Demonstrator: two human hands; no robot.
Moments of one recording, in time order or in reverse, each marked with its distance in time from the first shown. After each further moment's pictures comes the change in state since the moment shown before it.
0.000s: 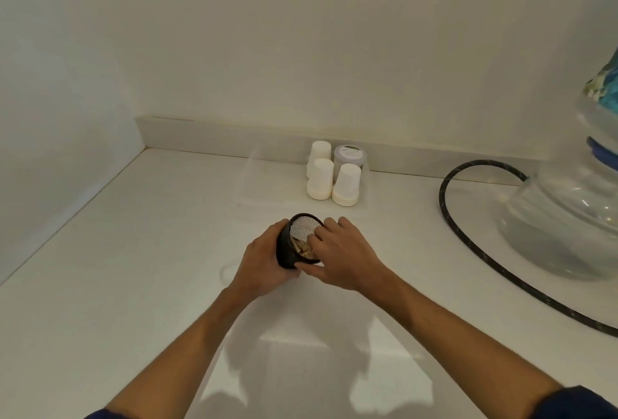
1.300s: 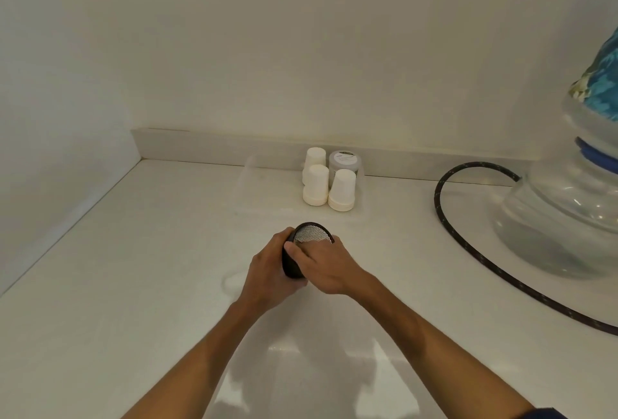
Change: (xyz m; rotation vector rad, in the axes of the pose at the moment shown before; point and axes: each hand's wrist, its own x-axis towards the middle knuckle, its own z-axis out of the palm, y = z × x) left_hand -0.005 0.009 0.018 0.021 0.068 0.038; right_hand 0.014 -0.019 -0.013 0.773 -0.322 0.416
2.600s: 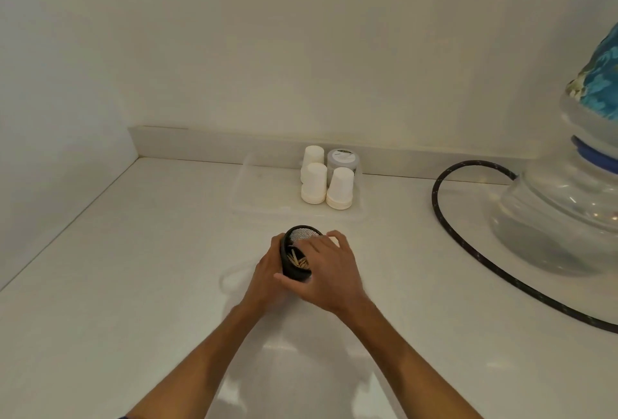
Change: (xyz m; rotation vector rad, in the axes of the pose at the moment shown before) left_hand -0.006 -0.010 0.013 -0.126 -0.071 -0.143; right_hand -0.014 0.016 0.034 -0.296 0.583 -0.216
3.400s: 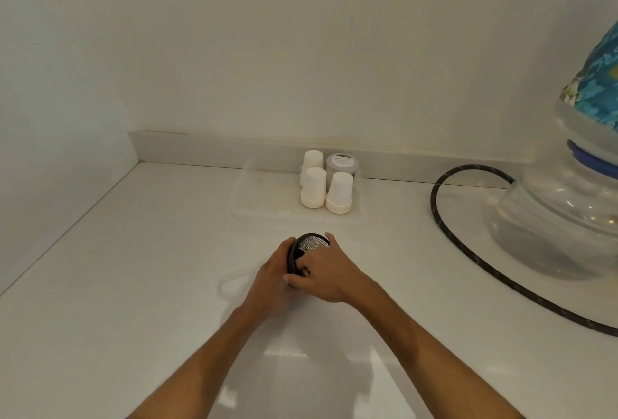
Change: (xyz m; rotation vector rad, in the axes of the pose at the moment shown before) left_hand -0.003 0.016 -0.006 0.036 -0.126 0.030; right_hand 0.024 0.008 -0.016 0.133 -0.582 0.018
